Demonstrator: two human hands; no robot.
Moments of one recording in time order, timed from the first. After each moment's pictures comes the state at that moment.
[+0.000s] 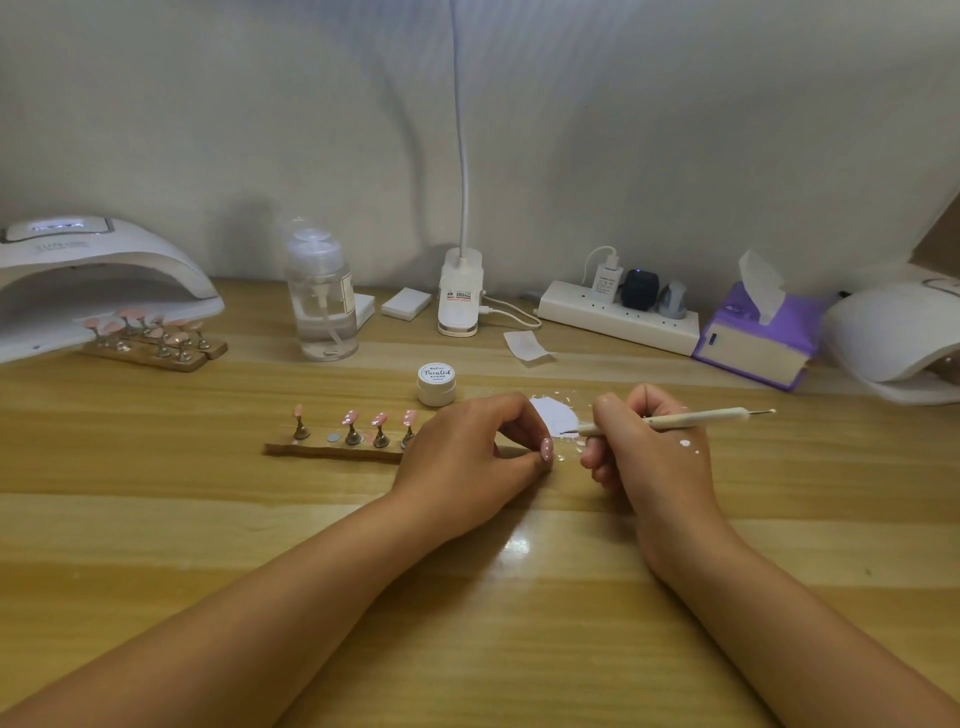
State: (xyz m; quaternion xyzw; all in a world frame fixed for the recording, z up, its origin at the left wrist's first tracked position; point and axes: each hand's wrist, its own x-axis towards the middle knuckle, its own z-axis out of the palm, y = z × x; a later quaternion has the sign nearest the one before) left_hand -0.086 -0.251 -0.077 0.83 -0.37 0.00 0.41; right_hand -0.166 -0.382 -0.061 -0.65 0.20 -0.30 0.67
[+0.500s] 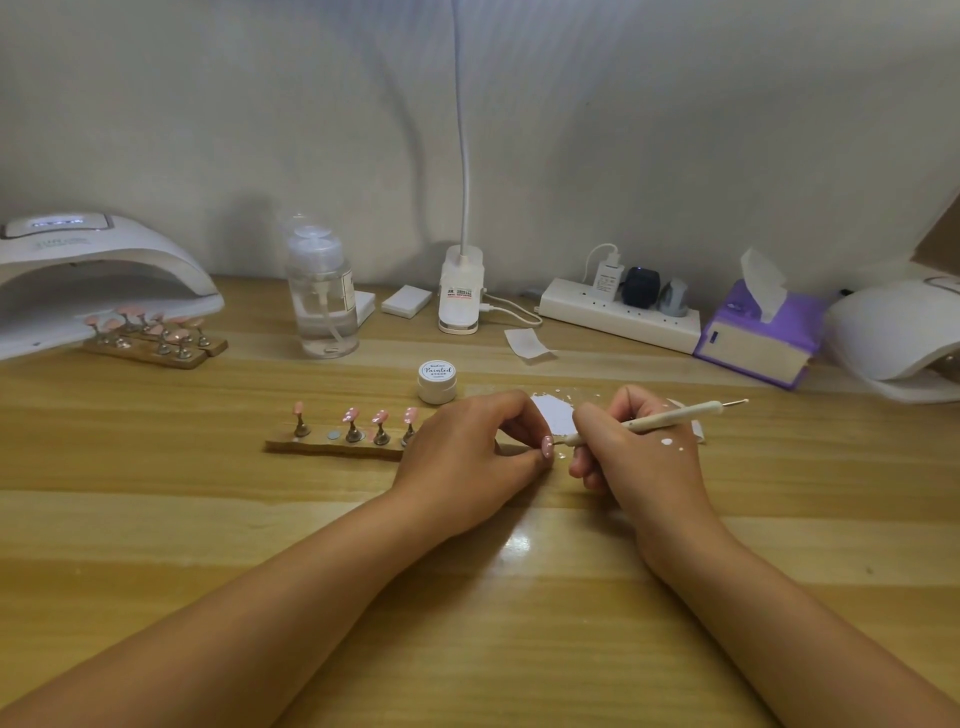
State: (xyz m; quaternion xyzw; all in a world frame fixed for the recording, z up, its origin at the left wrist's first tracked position) left_hand -0.086 -0.250 -0.077 0.83 -0.37 0.00 0.42; right_hand -0.163 -0.381 -0.065 -0.70 0.19 -0.28 0.63
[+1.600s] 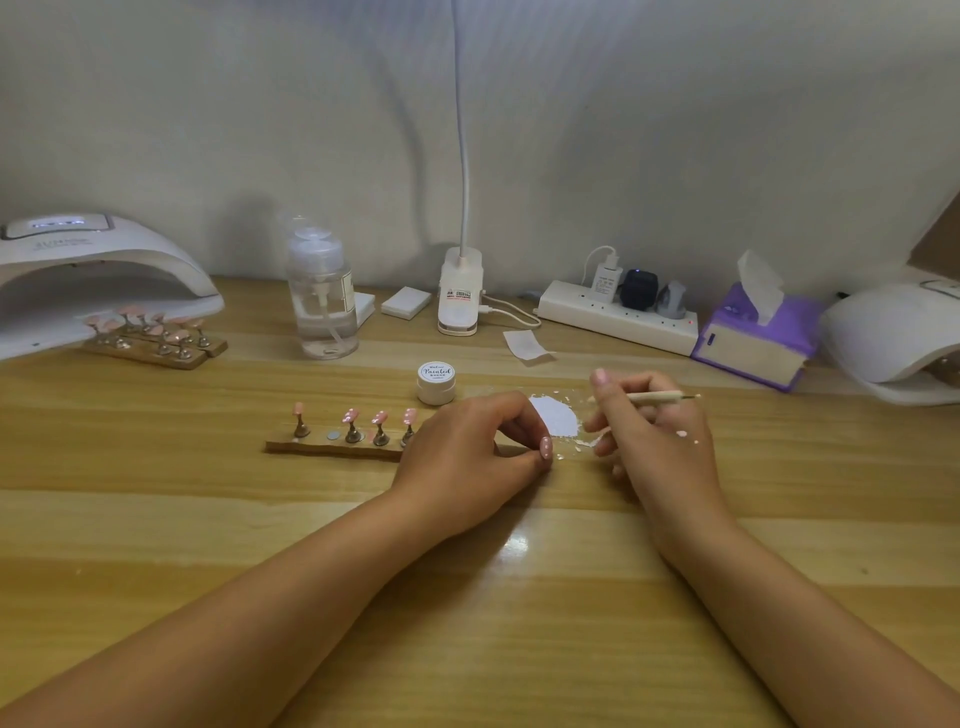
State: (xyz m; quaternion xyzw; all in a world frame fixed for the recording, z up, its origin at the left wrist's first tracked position) left_hand -0.085 -0.251 -0.079 0.83 -0.36 0.00 0.42; right_hand -0.158 -0.400 -0.070 -0.73 0.21 -0.33 0.56
